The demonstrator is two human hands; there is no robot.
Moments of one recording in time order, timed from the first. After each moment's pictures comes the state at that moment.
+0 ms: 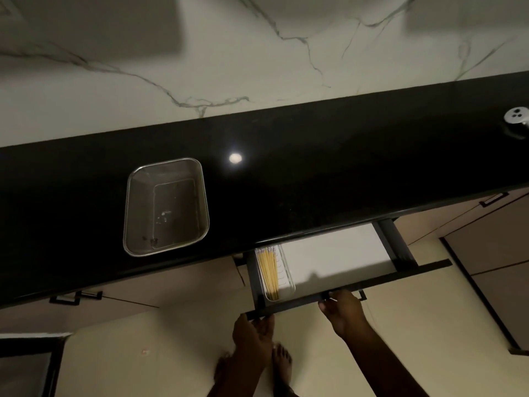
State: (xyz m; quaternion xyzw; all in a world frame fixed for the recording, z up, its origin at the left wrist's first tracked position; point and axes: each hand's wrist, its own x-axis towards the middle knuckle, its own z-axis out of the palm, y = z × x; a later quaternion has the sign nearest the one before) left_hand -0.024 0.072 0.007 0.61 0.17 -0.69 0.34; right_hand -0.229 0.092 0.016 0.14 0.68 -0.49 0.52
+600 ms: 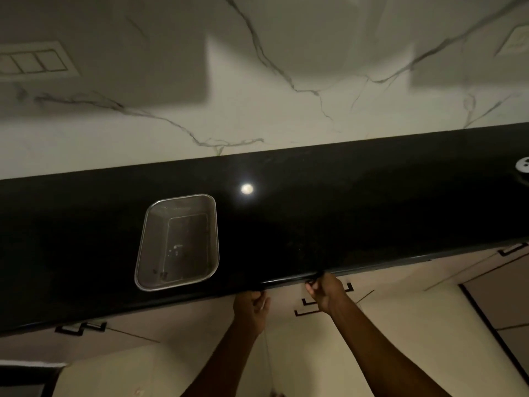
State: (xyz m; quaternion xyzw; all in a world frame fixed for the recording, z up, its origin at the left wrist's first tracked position) left_hand -0.045 -0.057 0.030 0.56 0.05 -0.71 0.42; right_hand -0.235 -0.056 0.051 0.09 0.65 -0.50 0.56
